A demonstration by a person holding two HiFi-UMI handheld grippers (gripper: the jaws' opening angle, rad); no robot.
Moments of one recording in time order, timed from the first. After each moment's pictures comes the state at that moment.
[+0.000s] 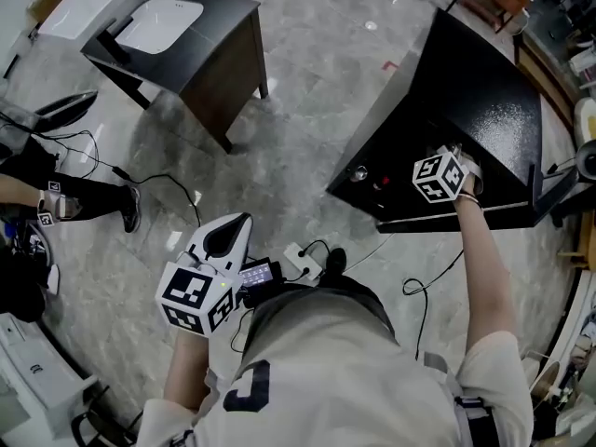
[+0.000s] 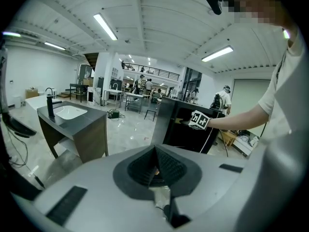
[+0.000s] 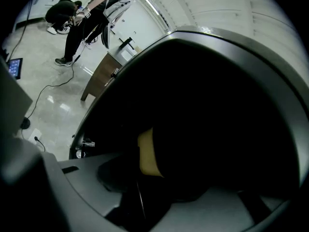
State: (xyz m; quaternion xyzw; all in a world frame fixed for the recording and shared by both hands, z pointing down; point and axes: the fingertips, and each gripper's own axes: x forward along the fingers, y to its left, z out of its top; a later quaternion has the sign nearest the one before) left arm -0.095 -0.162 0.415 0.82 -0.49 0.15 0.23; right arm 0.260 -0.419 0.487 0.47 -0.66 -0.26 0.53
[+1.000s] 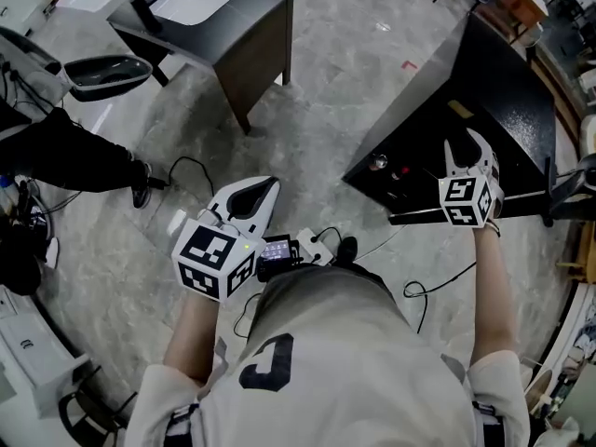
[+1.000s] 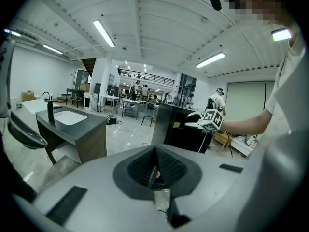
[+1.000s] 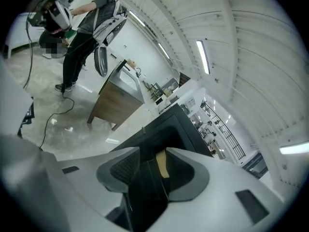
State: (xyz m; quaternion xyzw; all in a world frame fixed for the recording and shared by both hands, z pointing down) left arm -0.131 -0.134 0.402 0.85 -0.48 0.13 0.20; right arm 0.194 -0.306 0.431 0.48 -0.71 -0.21 0.46
